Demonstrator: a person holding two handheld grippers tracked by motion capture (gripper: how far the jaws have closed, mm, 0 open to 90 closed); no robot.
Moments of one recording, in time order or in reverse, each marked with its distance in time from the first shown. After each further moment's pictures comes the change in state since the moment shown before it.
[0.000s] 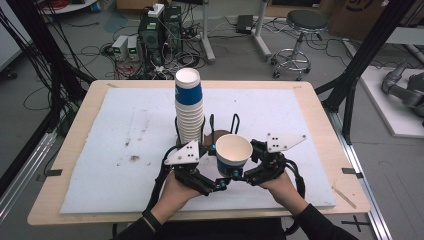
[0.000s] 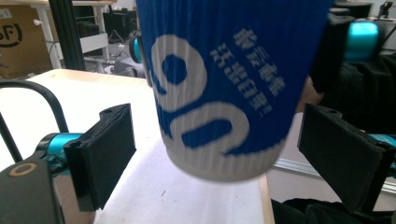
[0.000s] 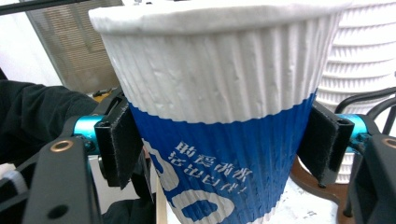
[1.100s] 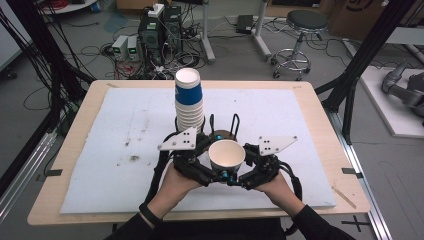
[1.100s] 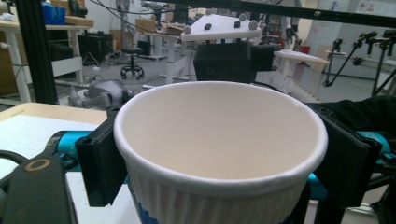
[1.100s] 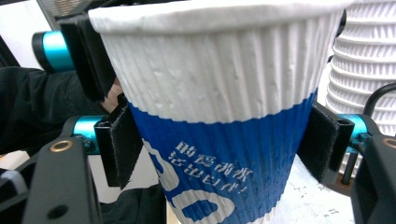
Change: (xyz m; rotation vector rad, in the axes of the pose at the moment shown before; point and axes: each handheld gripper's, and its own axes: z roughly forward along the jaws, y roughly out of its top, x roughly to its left) left arm 0.006 0.041 -0.008 -0.105 -0.125 -0.032; right arm 0.002 -0.004 0.012 0.050 0.043 0.002
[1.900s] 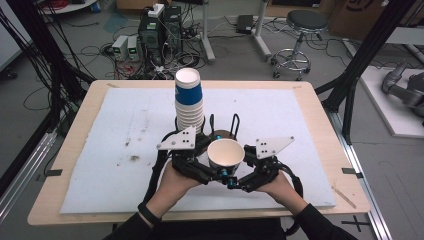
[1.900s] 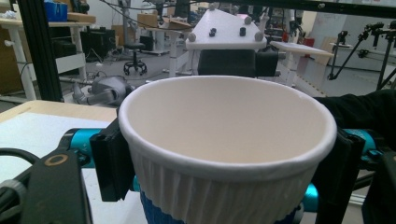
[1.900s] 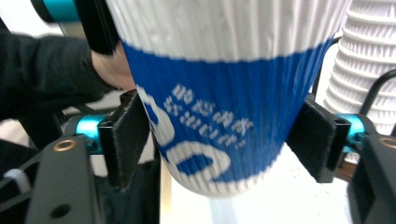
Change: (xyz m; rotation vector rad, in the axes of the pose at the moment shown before) left arm -0.002 0.003 -0.001 0.028 0.024 0.029; right arm 0.000 -0.001 0.001 0.078 0.005 -0.043
